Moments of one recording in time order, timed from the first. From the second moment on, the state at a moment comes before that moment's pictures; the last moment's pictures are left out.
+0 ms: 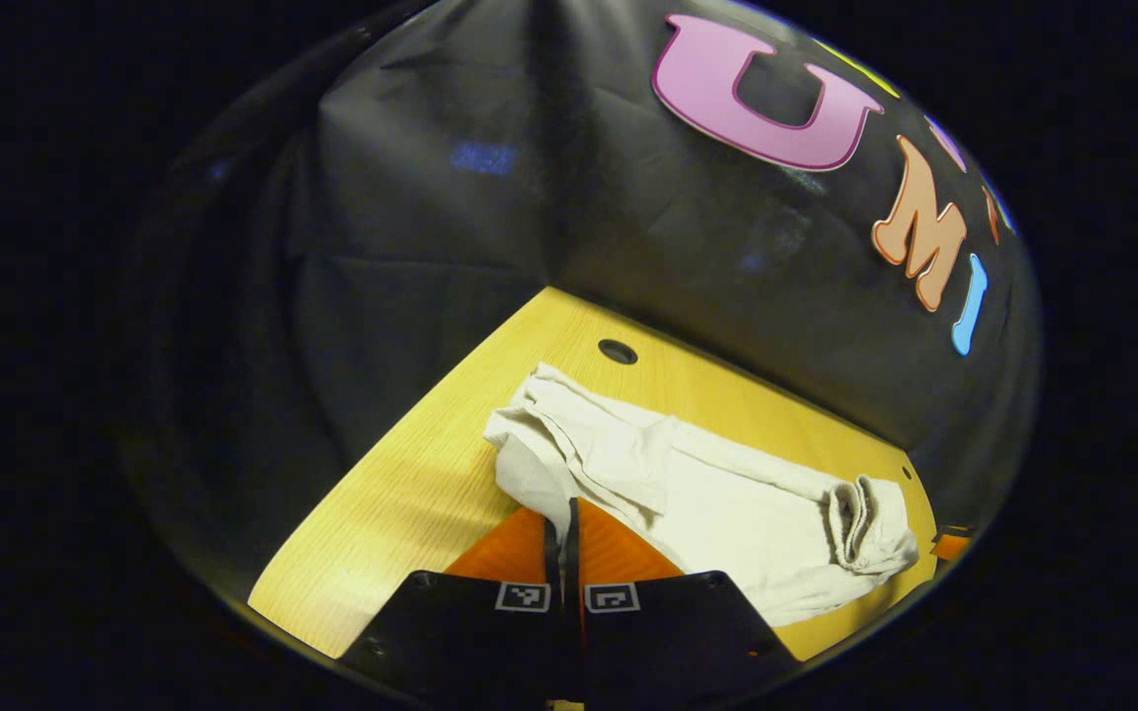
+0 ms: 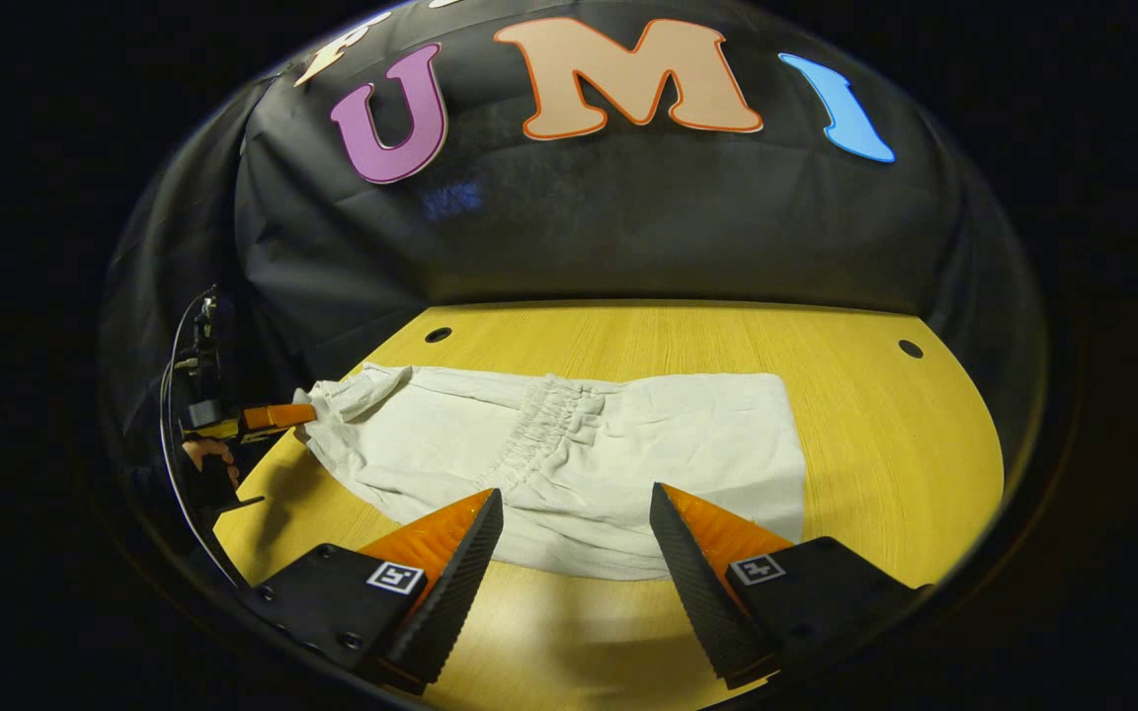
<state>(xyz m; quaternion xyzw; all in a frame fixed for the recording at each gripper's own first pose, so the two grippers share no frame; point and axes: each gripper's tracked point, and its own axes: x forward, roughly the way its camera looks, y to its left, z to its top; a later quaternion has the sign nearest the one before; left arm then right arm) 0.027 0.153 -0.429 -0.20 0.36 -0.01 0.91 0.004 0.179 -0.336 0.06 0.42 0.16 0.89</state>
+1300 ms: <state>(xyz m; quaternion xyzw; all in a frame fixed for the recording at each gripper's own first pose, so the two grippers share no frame) 0.084 -0.127 -0.272 -0.18 0.27 -0.17 0.93 -0.019 -0.010 -0.307 0.12 0.39 0.09 0.91</state>
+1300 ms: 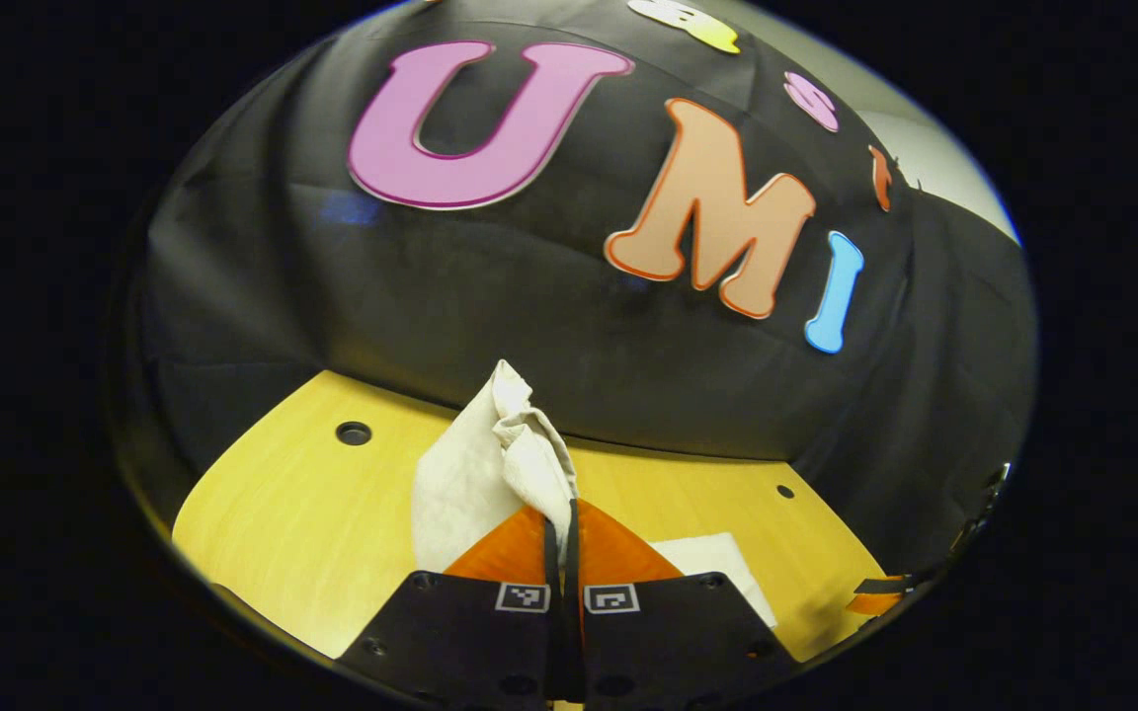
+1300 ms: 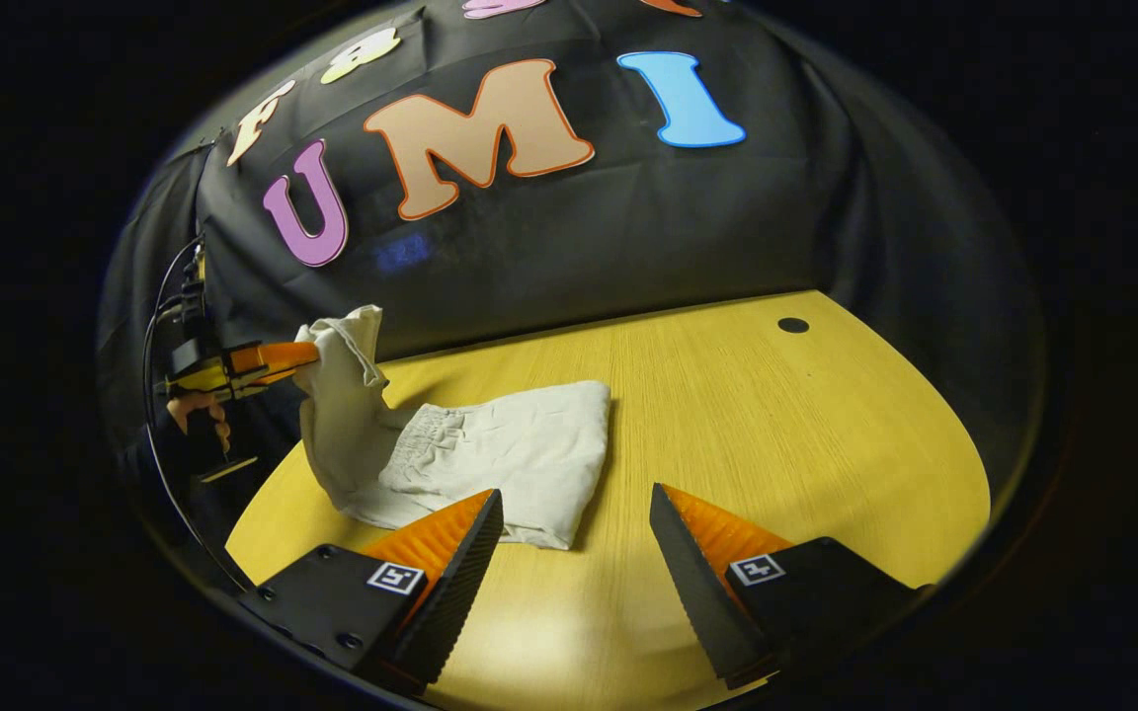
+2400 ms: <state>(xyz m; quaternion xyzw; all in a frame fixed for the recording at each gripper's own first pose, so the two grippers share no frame) -0.049 -0.327 -0.337 -0.08 0.35 -0.31 0.88 -0.006 -0.048 -0.271 0.13 0.36 0.14 0.91</state>
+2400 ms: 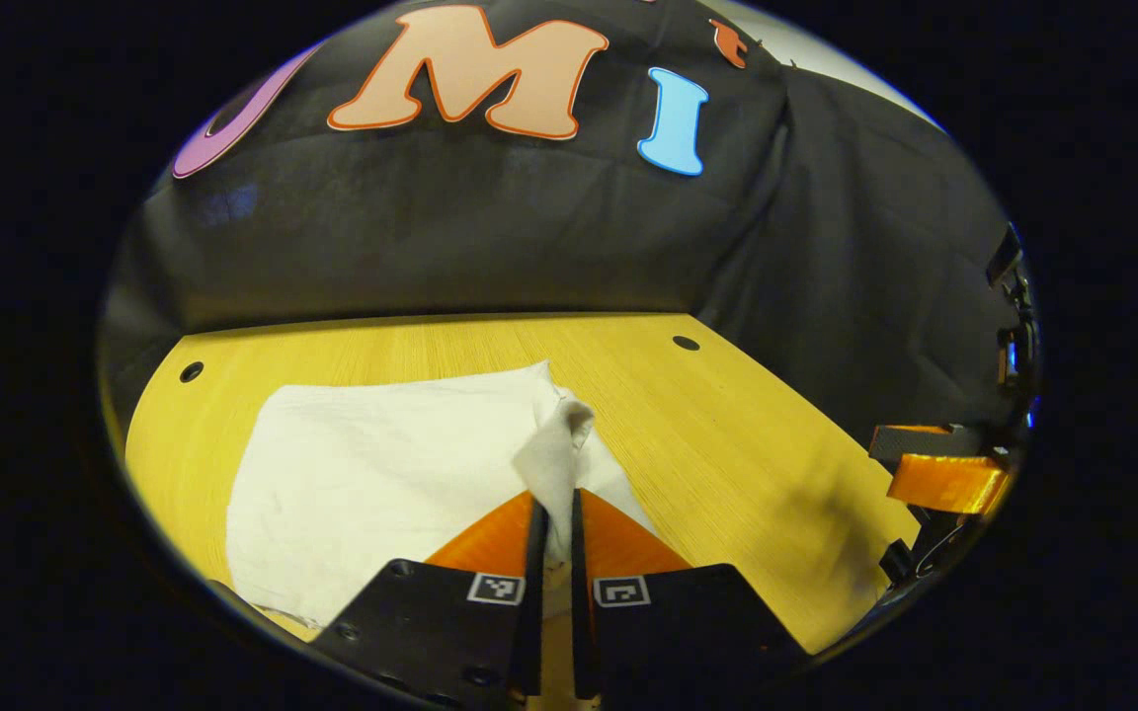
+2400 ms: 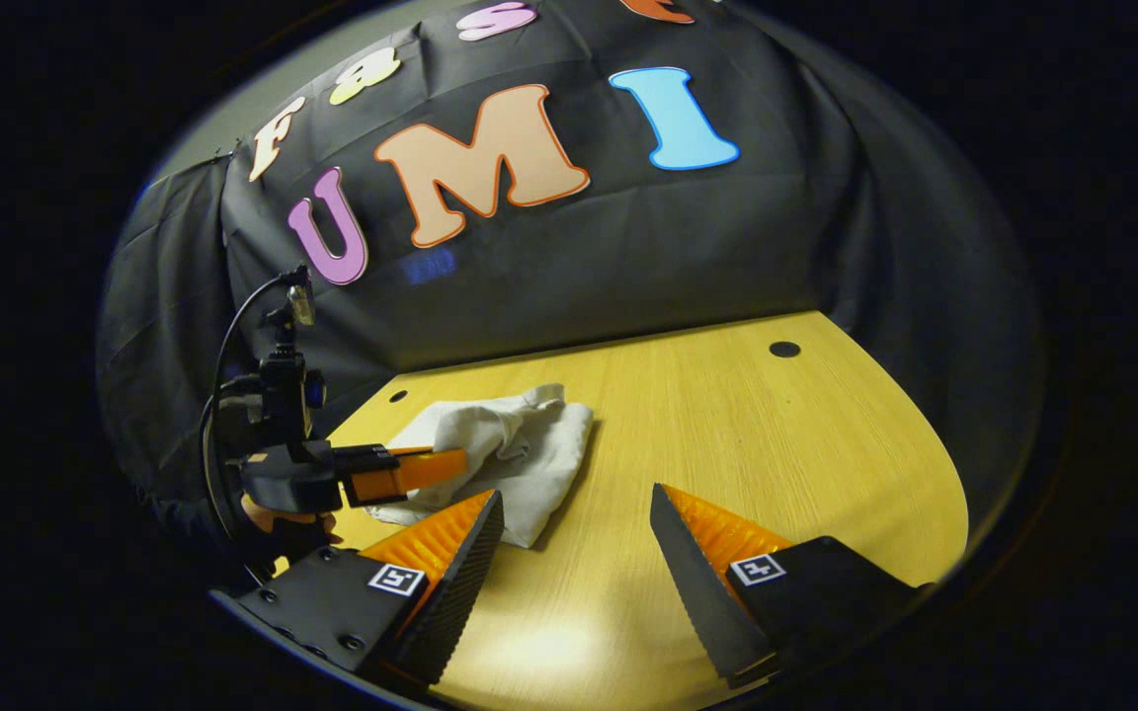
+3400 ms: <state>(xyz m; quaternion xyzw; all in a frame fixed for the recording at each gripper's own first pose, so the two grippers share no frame) 0.009 -0.018 -0.150 0.00 0.13 -0.03 0.99 0.070 0.039 -0.077 0.03 0.09 0.08 0.99</state>
